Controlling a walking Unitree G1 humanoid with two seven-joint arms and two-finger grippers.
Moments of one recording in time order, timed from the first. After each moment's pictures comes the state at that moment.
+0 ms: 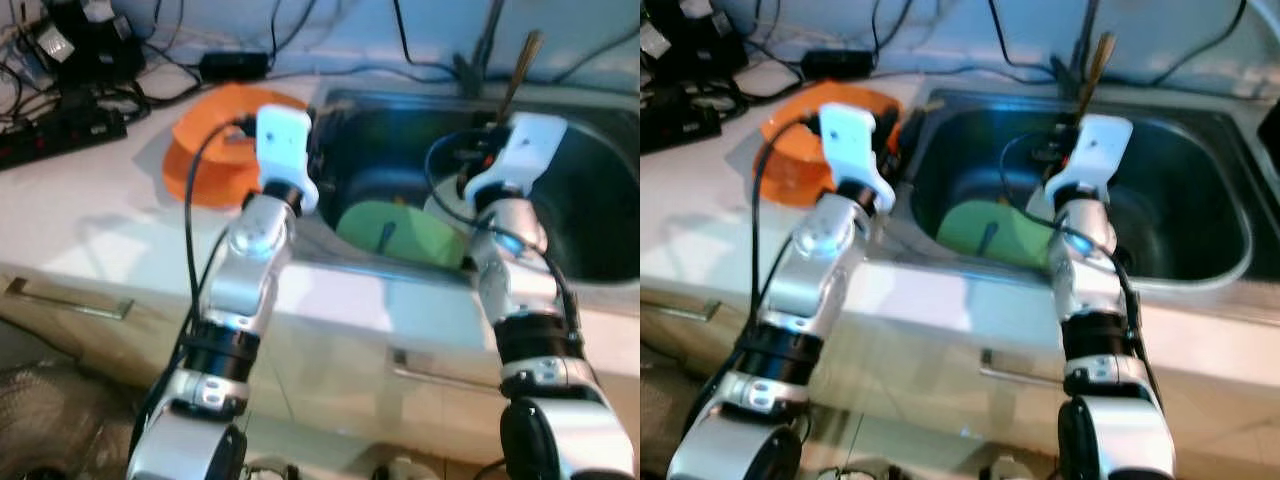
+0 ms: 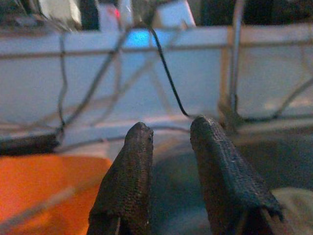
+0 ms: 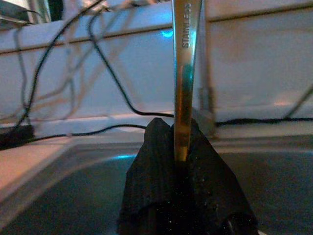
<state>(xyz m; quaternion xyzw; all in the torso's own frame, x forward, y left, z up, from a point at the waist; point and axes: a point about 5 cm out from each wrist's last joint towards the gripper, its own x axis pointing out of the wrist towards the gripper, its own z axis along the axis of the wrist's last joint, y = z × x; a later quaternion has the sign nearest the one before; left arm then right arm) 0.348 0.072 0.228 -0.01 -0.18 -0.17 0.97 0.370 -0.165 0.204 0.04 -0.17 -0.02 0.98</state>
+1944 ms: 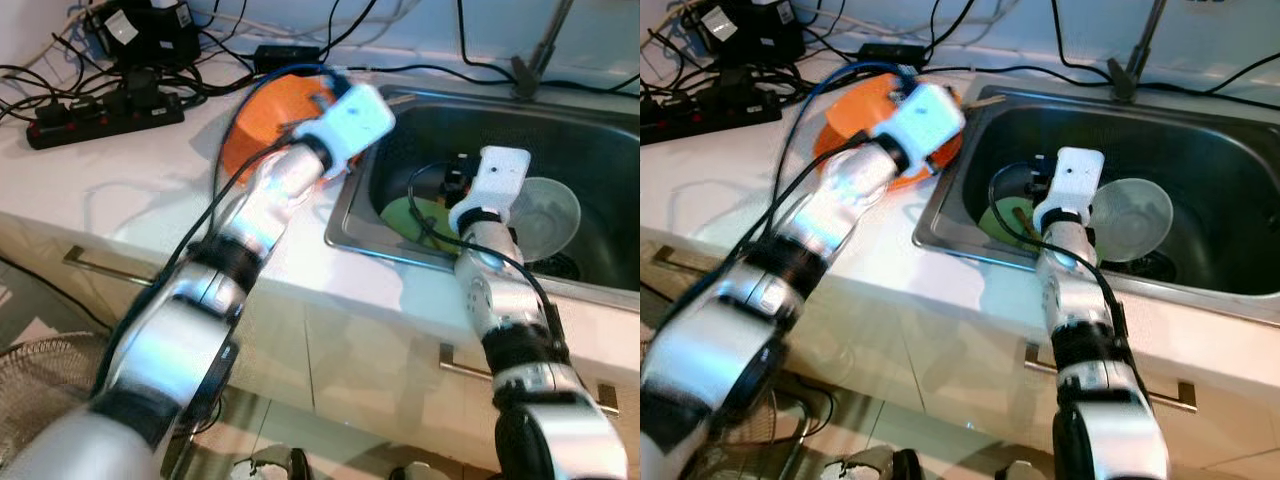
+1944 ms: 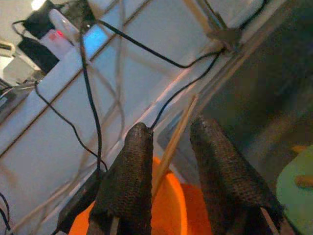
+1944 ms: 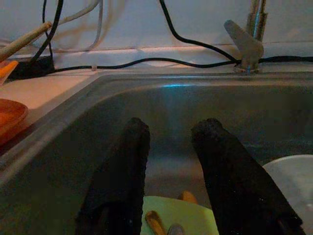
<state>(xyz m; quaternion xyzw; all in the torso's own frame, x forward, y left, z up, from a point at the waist) 0.396 0.039 0.247 0.35 -0.17 -0.27 0.88 0.366 -0.164 0.161 0.02 -0.07 -0.06 1.00</state>
